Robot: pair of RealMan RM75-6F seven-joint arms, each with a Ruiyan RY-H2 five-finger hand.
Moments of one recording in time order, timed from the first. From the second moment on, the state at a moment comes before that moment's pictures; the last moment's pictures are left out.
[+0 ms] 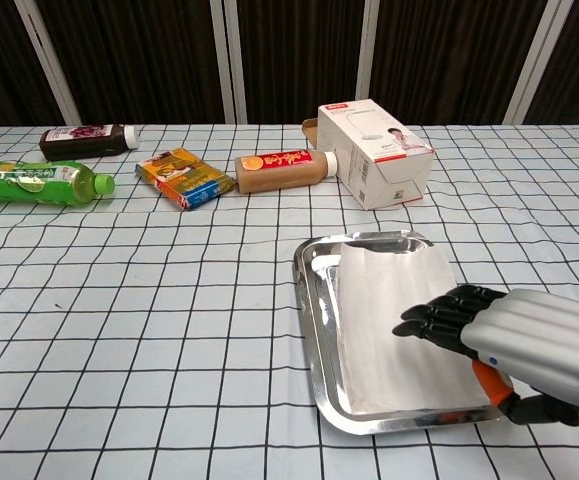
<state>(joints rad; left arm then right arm) -0.09 -1.07 0.01 -1.64 1.50 1.42 -0.06 0.43 -1.46 -0.04 -1.74 -1.41 0.95 -0.65</state>
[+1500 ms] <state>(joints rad) -0.09 -1.07 0.00 -1.64 1.49 1.42 -0.05 0.48 -1.47 -0.10 -1.70 -1.42 0.93 -0.66</state>
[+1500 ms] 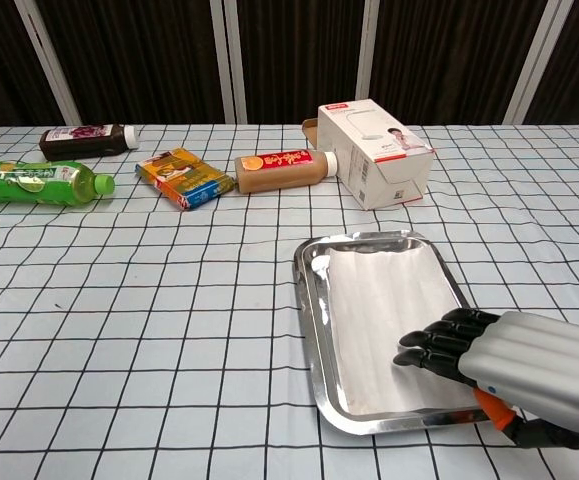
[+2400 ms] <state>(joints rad) -0.09 -1.07 0.00 -1.64 1.49 1.42 -0.05 0.48 -1.49 -0.11 -1.67 -1.46 0.97 -0.68</state>
